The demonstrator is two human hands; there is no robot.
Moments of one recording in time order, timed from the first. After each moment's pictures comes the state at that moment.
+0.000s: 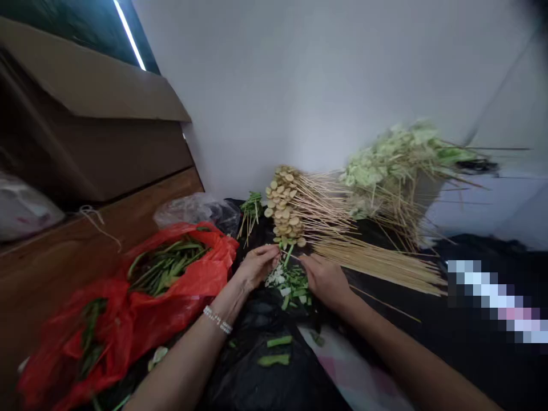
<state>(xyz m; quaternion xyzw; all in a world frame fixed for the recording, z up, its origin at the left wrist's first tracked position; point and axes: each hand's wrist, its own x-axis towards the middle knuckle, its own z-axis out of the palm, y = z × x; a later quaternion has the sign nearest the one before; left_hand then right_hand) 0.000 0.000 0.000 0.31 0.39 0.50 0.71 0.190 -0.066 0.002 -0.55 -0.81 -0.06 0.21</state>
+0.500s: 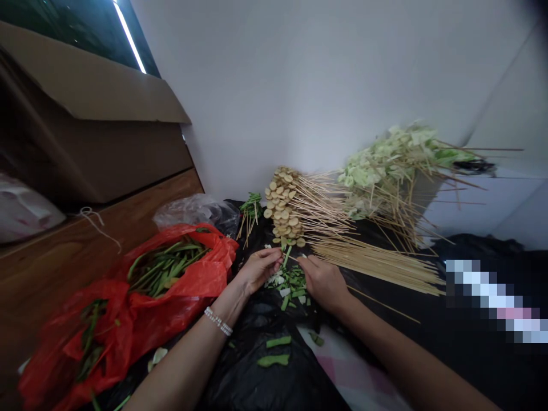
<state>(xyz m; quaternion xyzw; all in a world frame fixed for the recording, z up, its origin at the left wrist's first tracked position) 0.002 -0.005 -0.002 0.31 0.39 0.47 0.73 0.187 -0.066 -0.005 -0.53 -0.81 -0.09 0.23</state>
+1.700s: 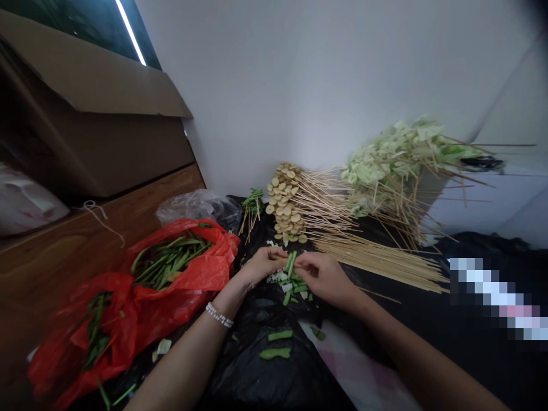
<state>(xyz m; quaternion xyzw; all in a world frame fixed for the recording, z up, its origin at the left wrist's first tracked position) -0.002 -0.010 0.007 0.57 0.42 0.35 0.61 0.185 -0.076 0.026 -0.44 -0.80 0.20 0.36</state>
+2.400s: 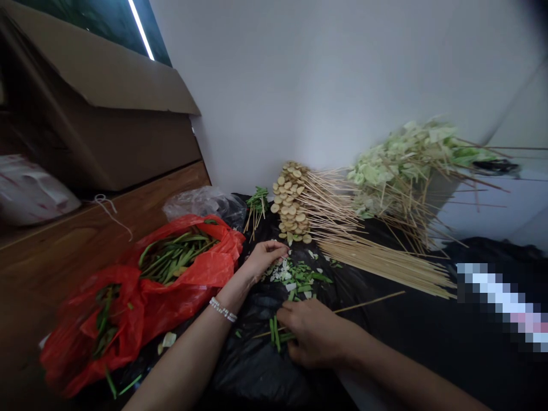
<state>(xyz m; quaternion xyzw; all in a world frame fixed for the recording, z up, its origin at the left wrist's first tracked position) -0.003 -0.008 0.011 0.49 0.44 0.43 0.62 0.148 -0.129 0.024 -0.34 -0.93 0.12 0.03</state>
